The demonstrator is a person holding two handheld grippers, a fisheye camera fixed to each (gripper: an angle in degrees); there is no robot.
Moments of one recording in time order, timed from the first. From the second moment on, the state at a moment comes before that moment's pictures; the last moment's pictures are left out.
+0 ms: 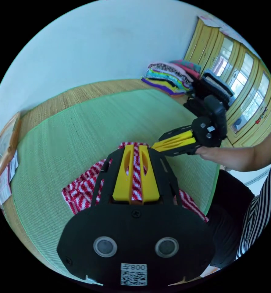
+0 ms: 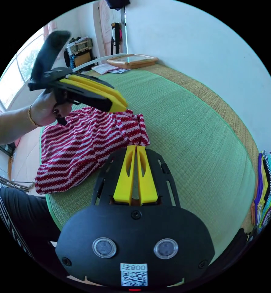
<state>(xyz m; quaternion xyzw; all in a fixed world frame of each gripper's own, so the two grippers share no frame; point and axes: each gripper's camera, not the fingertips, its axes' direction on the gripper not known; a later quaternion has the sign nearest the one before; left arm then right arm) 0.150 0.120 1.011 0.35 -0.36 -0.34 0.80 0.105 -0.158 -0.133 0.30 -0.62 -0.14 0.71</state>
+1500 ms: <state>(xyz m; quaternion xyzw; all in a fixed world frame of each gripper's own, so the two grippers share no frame) 0.080 0.083 1.007 0.30 -0.34 -0.32 0.83 -0.091 -0.195 0.259 -0.03 -0.95 0.10 0.31</state>
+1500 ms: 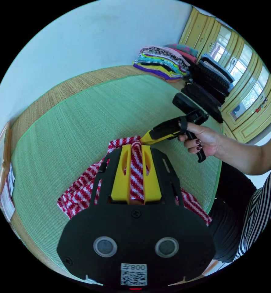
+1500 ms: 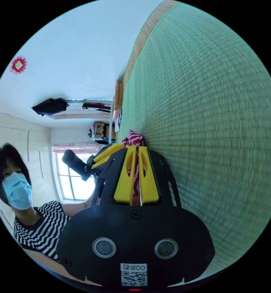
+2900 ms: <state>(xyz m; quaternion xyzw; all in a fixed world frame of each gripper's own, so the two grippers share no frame) 0.108 0.151 1.072 0.42 -0.31 -0.35 0.78 -0.010 -0.176 0.248 0.09 -0.93 0.08 0.33</state>
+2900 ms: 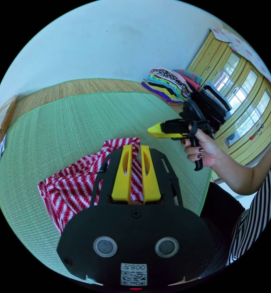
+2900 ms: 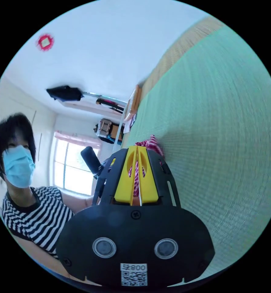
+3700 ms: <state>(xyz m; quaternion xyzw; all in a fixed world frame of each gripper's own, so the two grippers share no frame) 0.125 0.216 1.127 0.39 -0.33 -0.45 0.73 0.094 -0.215 0.090 0.12 -0.84 0.01 0.53</state>
